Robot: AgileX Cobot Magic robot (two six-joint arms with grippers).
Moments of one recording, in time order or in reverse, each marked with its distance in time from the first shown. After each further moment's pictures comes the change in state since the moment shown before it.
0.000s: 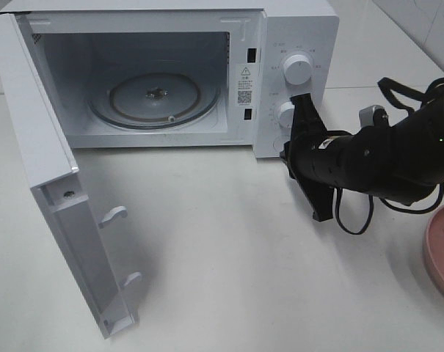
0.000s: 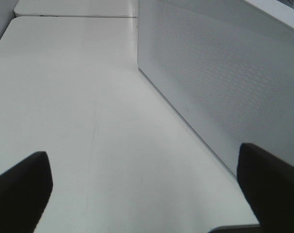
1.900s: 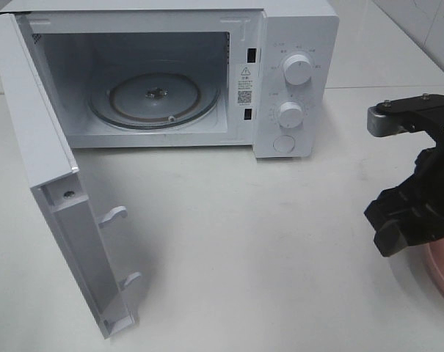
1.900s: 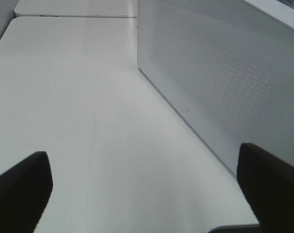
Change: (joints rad) left arm 0.000 0.000 0.000 0.000 0.000 0.000; right arm -0.190 -0.524 0.006 -0.598 1.320 -1.041
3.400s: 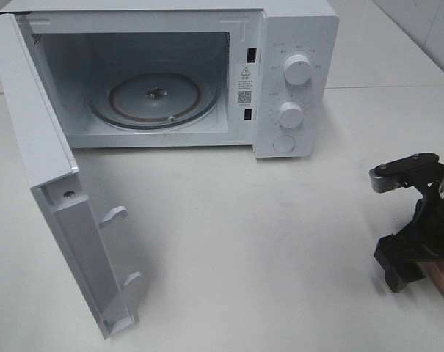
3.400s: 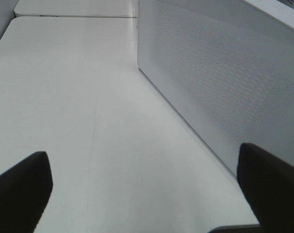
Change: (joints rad) left arm 0.000 0.000 0.000 0.000 0.000 0.000; right arm -0.149 0.322 0.078 -0.191 -0.246 0.028
